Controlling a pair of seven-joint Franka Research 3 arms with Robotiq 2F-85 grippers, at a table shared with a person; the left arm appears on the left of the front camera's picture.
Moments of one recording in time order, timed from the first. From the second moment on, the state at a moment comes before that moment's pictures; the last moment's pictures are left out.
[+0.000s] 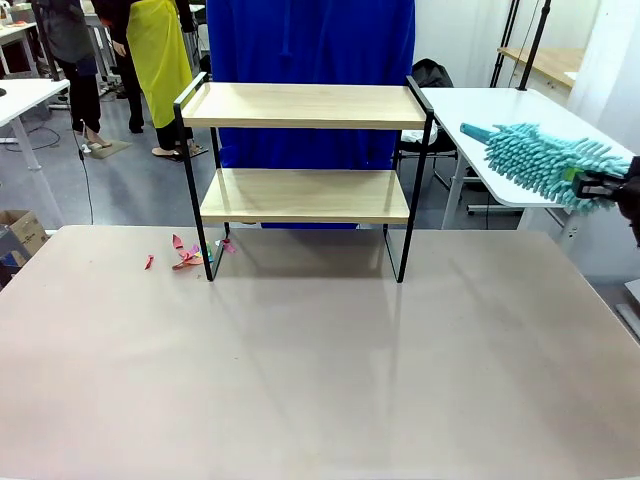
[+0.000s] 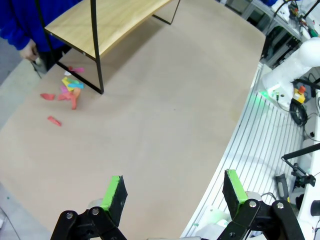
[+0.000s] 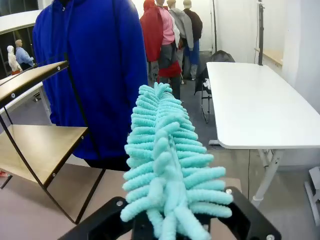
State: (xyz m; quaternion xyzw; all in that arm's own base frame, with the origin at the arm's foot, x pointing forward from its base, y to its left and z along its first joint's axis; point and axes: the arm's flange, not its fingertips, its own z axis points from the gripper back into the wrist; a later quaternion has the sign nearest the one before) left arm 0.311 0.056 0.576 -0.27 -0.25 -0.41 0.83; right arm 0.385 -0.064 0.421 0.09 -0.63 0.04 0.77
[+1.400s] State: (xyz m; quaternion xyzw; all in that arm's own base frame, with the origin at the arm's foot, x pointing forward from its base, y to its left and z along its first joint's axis) left arm 0.311 0.056 0.576 -0.27 -0.25 -0.41 0.83; right arm 0.386 -0.064 0.420 0.09 -0.63 0.04 0.77
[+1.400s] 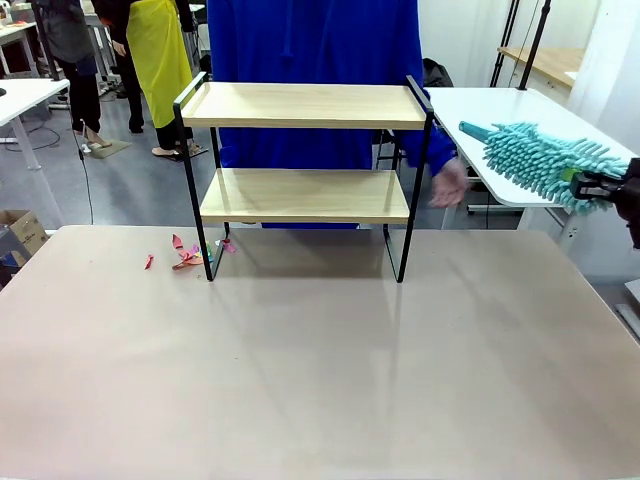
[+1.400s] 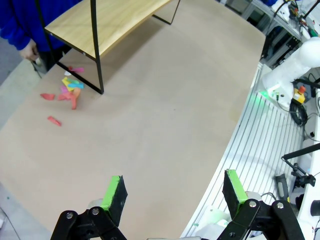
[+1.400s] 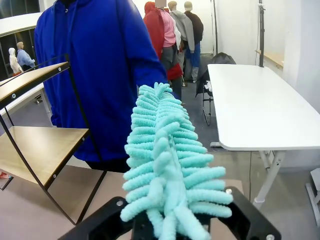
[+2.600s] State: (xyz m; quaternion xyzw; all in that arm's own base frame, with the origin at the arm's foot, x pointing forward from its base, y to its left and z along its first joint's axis) left arm 0.311 0.056 0.576 -0.27 -0.25 -0.41 0.83; right arm 0.386 -0.064 0.421 0.09 -0.63 0.04 0.77
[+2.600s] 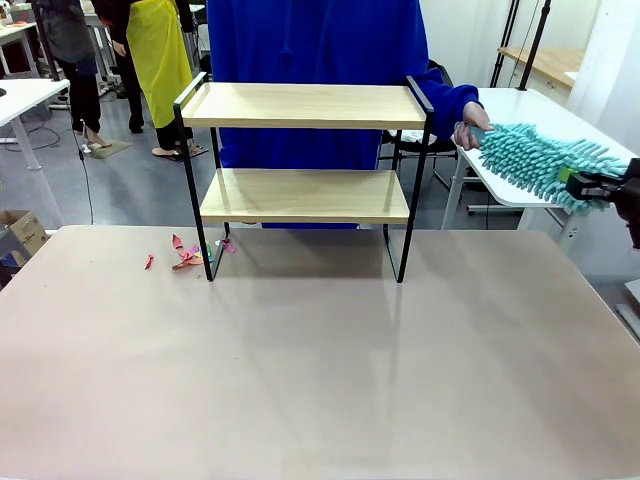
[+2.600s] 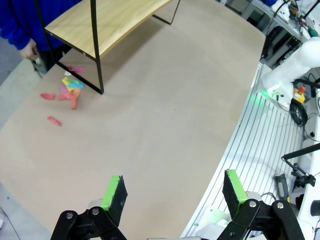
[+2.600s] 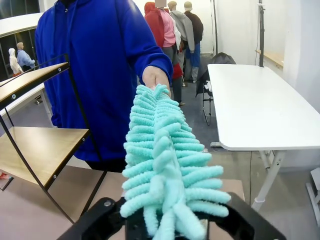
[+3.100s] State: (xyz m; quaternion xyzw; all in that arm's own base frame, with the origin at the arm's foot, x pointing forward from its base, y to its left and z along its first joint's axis) left arm 0.311 0.056 0.576 -0.27 -0.25 -0.41 0.83; right arm 0.390 -0.071 0.441 0.13 -0.64 0.00 0.76
